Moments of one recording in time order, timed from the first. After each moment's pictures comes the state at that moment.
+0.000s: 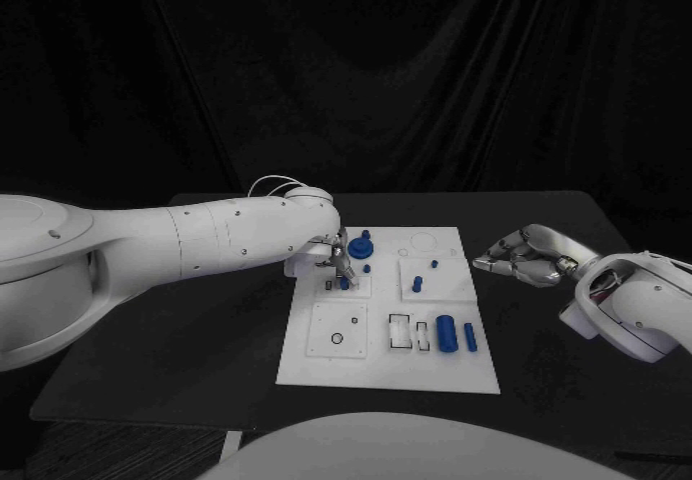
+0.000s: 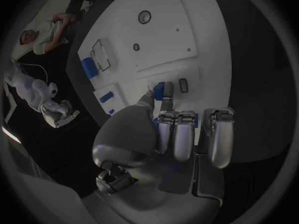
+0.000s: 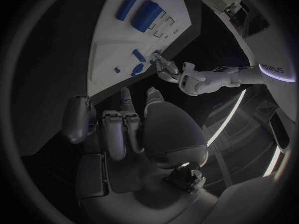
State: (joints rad) left arm 1.25 -0.53 -0.21 1.21 -0.98 0.26 -0.69; left_hand 1.23 0.13 -0.04 0.12 0.18 1.14 0.04 0.15 0.36 1.46 -0.02 1.57 1.31 1.46 -0.07 1.57 1.31 0.02 1.46 0.04 1.52 1.31; right arm 1.20 -0.97 -0.21 1.58 -1.10 -0.31 -0.02; right_hand 1.26 0.11 -0.19 0.28 0.37 0.90 0.13 0.21 0.23 1.47 0.05 1.57 1.31 1.46 -0.02 1.57 1.31 0.06 1.40 0.10 1.25 1.31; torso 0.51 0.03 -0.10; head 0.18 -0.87
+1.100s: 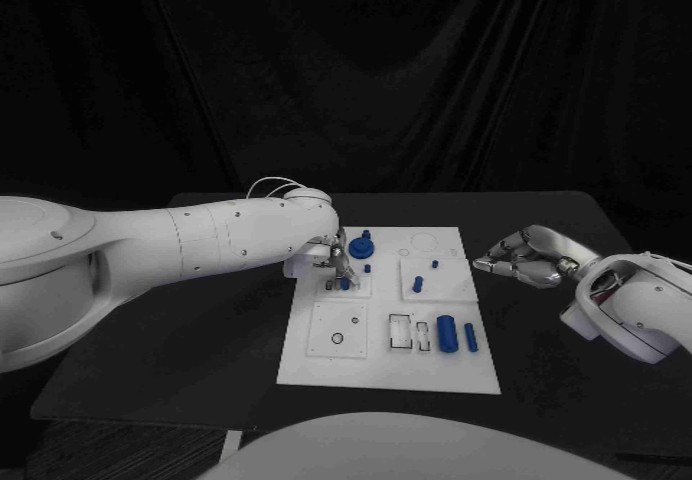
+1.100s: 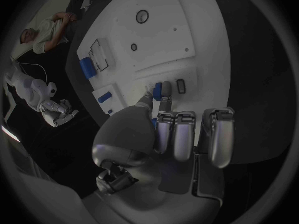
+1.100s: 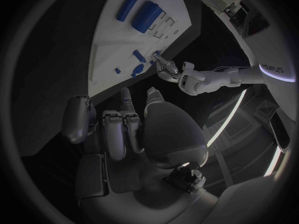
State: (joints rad) left arm 1.24 -0.54 -0.21 1.20 -0.98 0.25 -0.69; left_hand 1.19 0.11 -0.05 0.16 0.09 1.12 0.06 0.13 0.36 1.46 -0.02 1.57 1.31 1.46 -0.07 1.57 1.31 0.02 1.46 0.04 1.51 1.31; right arm 1.20 -0.97 -0.21 1.58 -1.10 -0.31 -0.02; right_hand 1.26 0.11 -0.19 0.28 0.37 0.90 0.13 0.21 0.23 1.47 0.05 1.57 1.31 1.46 -0.02 1.57 1.31 0.06 1.40 0.10 1.25 1.31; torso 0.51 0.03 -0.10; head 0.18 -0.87
